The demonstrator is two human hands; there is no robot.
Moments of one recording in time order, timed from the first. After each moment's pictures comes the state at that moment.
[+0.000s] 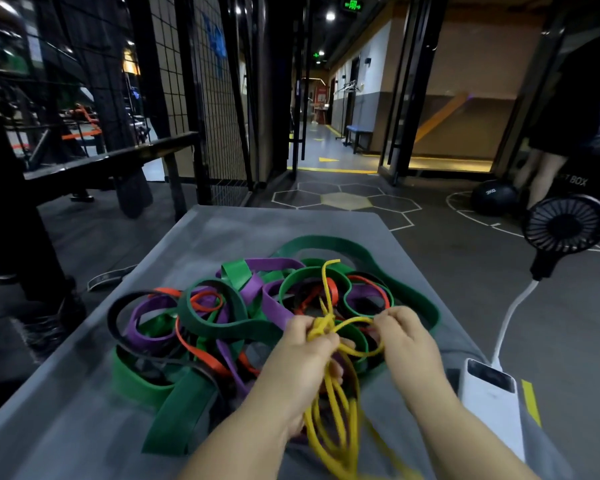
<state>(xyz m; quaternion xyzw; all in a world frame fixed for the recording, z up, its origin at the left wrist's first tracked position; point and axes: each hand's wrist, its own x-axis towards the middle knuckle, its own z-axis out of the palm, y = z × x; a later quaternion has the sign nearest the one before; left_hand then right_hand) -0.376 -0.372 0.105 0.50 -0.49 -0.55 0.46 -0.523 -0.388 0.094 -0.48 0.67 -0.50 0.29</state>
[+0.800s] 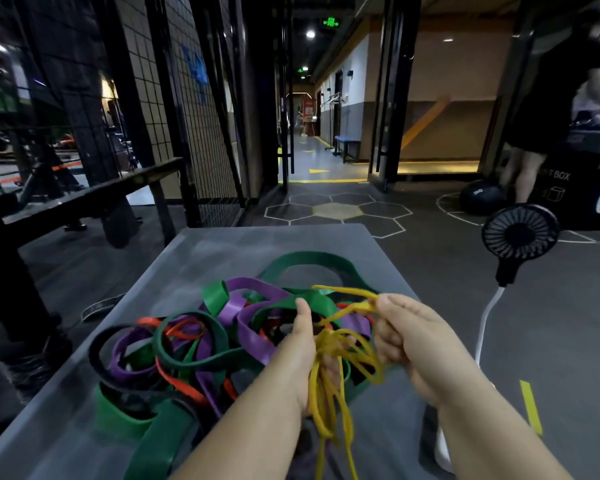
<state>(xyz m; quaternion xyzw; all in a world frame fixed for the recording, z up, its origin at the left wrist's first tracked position) -0.420 -0.424 0.120 0.51 -0.24 -0.69 0.44 -0.558 -0.384 0.143 -0.47 0.42 -0.58 0.52</state>
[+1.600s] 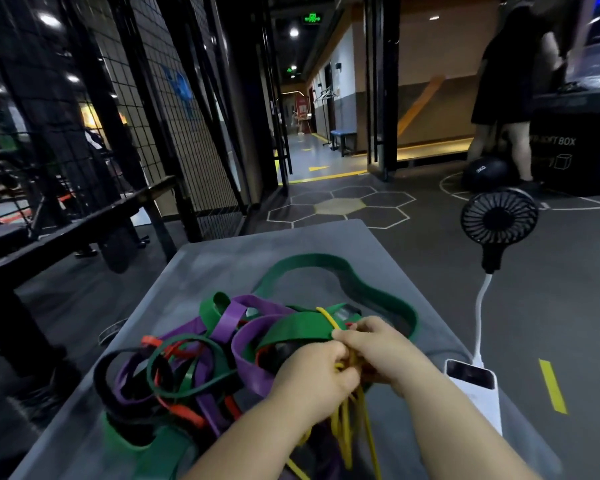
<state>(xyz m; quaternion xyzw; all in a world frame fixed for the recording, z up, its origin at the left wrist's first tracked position) -0.433 -0.418 0.105 0.53 -0.81 -0.19 0.16 -0.565 -0.428 0.105 -0.48 0.65 -0.37 0.46</state>
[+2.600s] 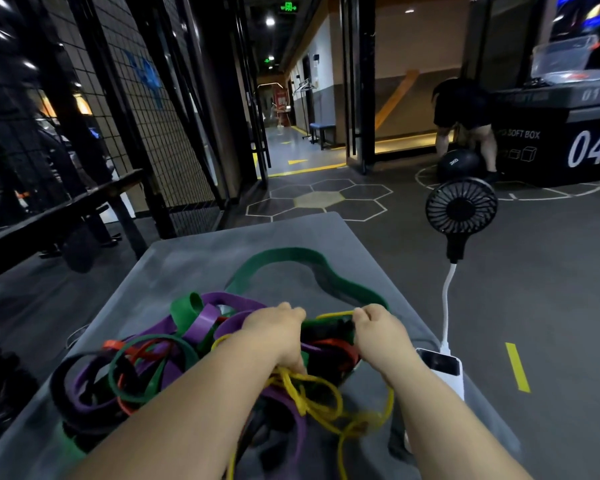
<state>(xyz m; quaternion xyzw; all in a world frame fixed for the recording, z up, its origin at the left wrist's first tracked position) -0.443 -0.479 0.127 0.56 -0.81 0.01 -0.16 -0.600 -0.430 0.094 -0.51 0.72 -0.39 0.28</state>
